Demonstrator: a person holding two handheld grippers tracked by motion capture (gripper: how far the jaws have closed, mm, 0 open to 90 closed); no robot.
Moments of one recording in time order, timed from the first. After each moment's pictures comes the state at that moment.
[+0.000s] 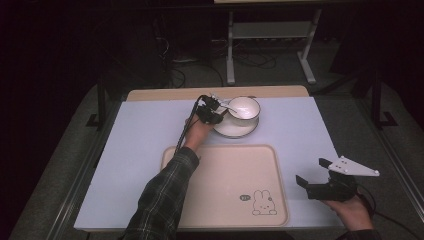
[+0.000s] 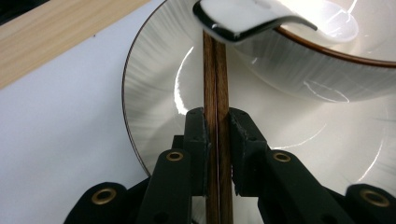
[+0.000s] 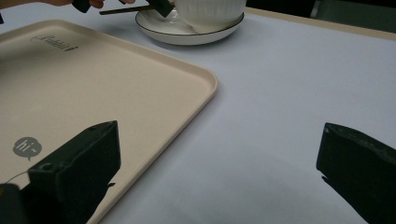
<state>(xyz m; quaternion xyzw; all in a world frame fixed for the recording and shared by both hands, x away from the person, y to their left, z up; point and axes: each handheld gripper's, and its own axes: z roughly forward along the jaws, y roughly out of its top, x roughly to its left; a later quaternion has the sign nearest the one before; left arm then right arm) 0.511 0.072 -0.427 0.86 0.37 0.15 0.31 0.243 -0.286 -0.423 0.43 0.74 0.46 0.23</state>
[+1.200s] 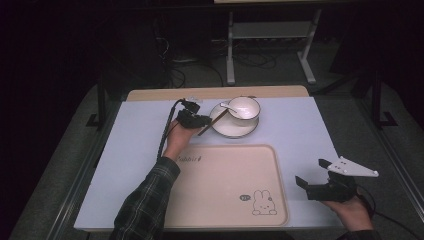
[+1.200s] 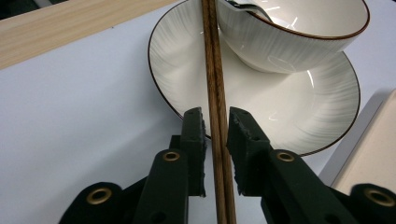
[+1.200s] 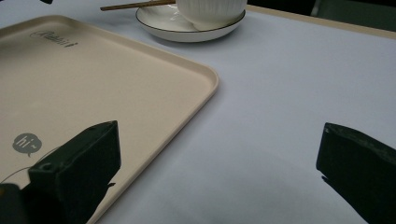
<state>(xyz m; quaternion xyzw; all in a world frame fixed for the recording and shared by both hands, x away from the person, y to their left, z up) 0.480 0.132 -0.415 0.83 0.38 0.11 0.40 0.242 -0.285 -0.424 0.43 0.75 0.45 0.23</state>
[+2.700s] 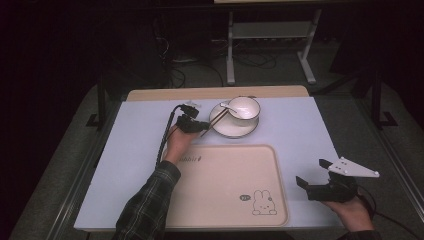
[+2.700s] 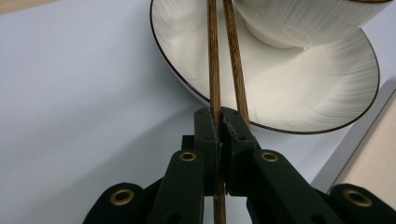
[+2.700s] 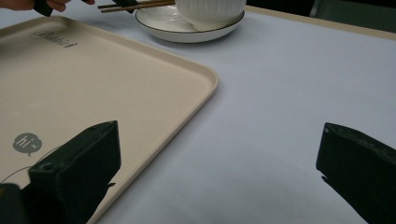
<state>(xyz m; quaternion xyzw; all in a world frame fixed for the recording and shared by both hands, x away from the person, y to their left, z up) 0.476 0.140 -0.431 0.82 0.41 0.08 0.39 0.240 -0.285 -0.423 0.43 0.75 0.45 0.23</state>
